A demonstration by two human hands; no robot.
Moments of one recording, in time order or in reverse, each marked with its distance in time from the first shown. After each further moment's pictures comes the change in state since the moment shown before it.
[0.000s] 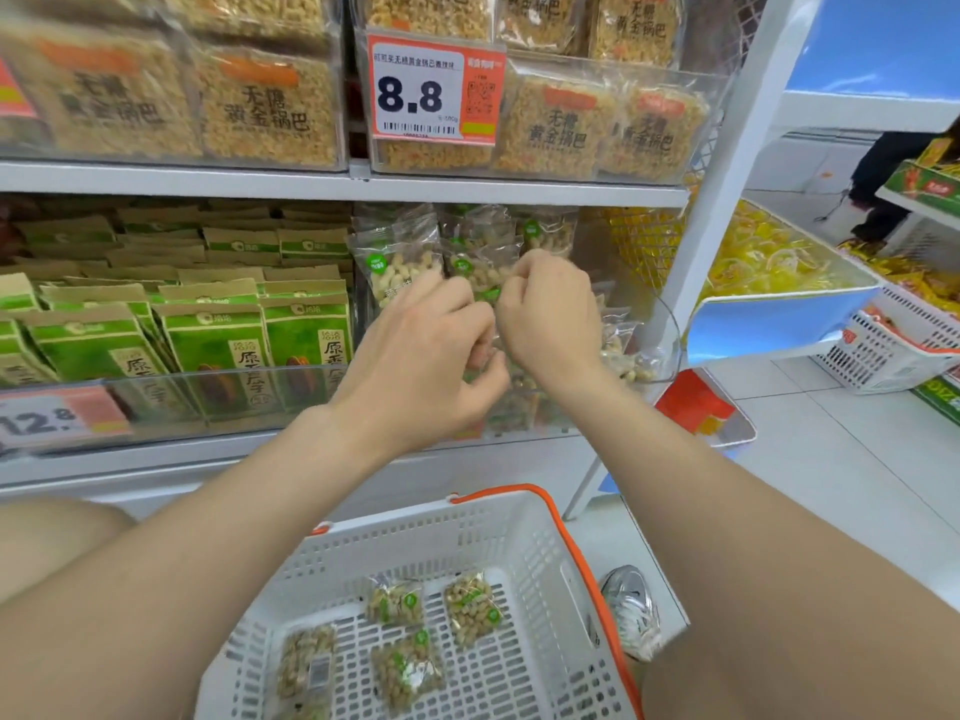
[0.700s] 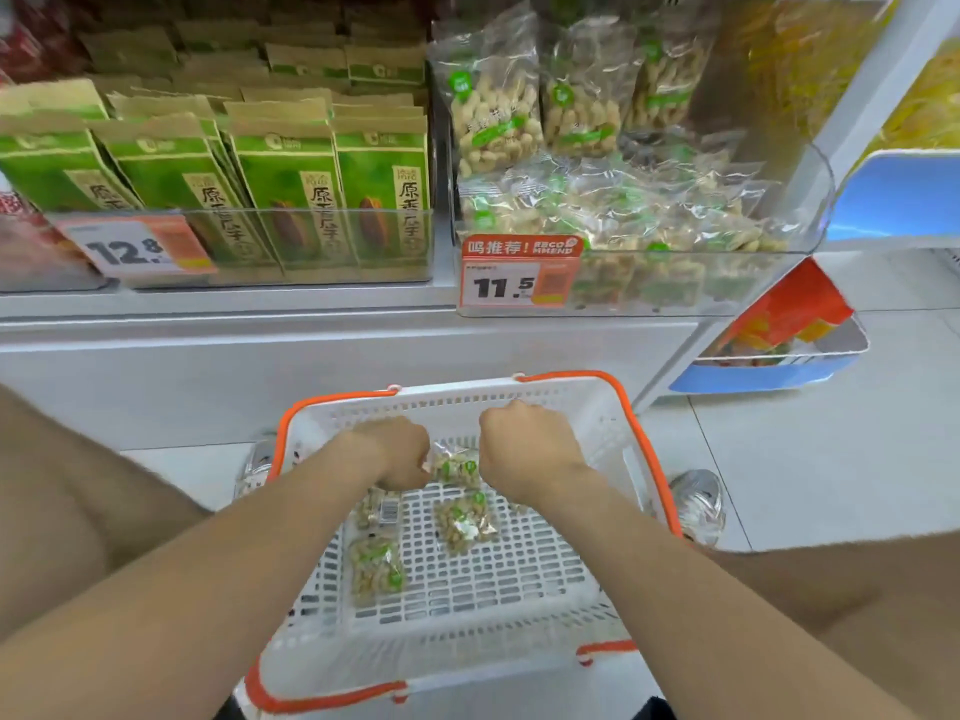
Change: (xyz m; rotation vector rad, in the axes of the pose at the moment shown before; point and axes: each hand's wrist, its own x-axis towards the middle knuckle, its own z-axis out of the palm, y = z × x) left_hand -0.228 -0.064 0.101 0.120 -1.418 -0.545; right_hand -0.209 0.010 0.076 -0.370 -0.981 -0.291
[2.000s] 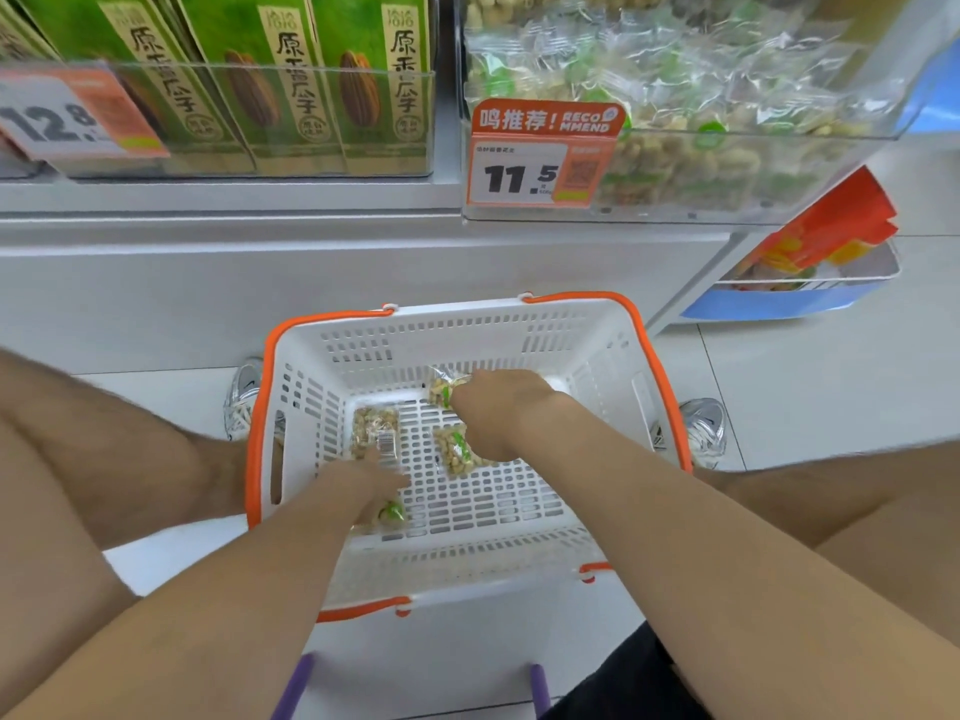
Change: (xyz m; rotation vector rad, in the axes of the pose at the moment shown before) left_hand 0.032 -0.009 0.179 -0.010 -0.328 -0.156; right_hand 0.012 -0.020 0.032 -0.149 -0.385 -0.200
